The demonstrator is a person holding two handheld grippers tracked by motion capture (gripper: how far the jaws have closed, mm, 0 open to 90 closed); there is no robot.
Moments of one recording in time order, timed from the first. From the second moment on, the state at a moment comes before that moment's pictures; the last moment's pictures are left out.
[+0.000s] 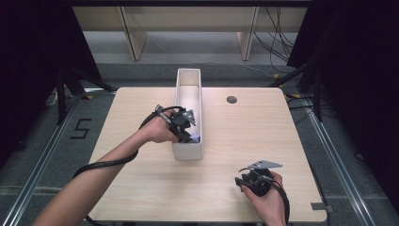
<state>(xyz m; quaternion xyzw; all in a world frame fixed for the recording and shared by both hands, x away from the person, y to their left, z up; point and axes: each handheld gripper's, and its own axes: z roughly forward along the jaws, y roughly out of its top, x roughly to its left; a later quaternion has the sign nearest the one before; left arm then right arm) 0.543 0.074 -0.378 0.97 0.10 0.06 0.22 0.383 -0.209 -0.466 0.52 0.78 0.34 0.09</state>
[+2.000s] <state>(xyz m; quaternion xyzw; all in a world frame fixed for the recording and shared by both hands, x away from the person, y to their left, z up) 0.555 0.061 -0.401 0.97 0.10 0.09 0.20 0.384 -0.212 -0.466 0.51 0.78 0.34 0.10</state>
